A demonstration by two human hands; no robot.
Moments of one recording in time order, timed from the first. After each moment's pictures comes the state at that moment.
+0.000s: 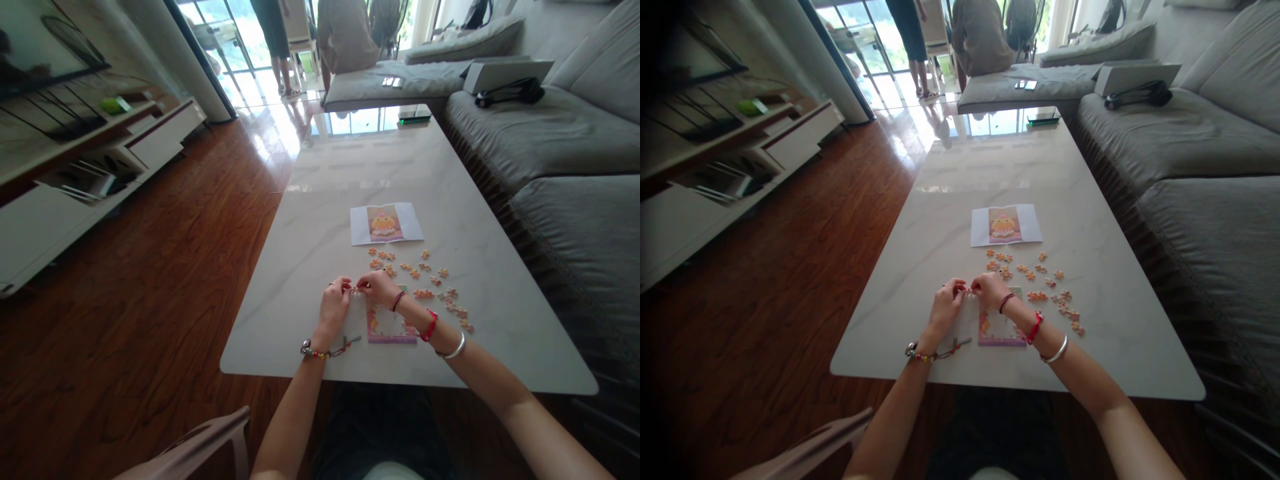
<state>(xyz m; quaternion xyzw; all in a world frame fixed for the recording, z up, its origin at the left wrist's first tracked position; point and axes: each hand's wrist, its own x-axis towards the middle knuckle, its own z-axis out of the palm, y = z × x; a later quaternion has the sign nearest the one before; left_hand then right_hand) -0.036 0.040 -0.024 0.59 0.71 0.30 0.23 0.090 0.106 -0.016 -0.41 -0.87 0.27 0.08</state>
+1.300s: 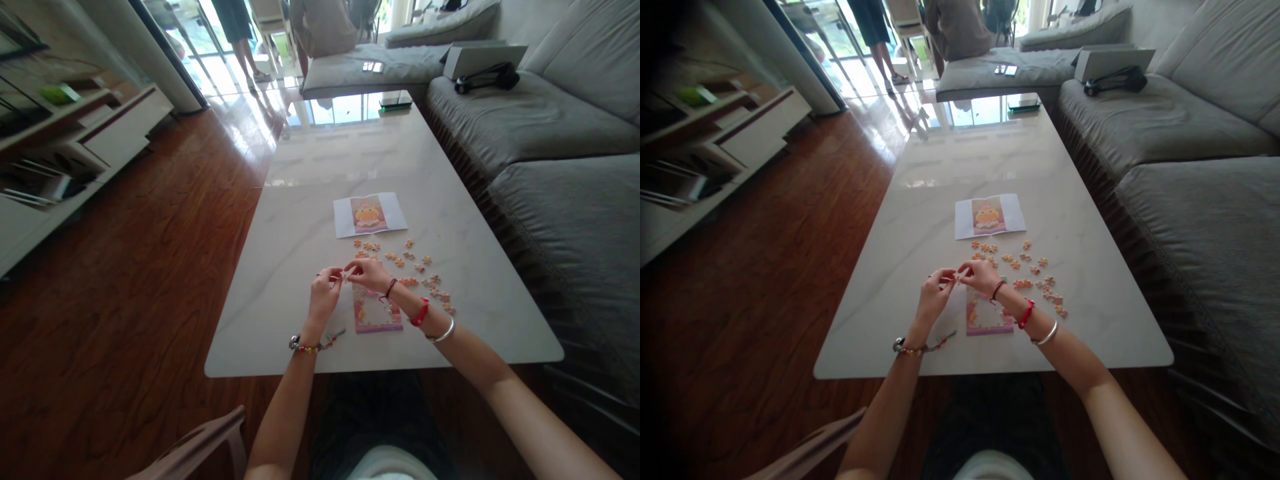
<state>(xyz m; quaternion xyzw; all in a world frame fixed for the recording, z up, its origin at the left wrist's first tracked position) -0.028 0.046 -0.016 0.59 0.68 0.36 0.25 0.105 0.110 -0.005 -0.45 -0.78 0.41 0.16</state>
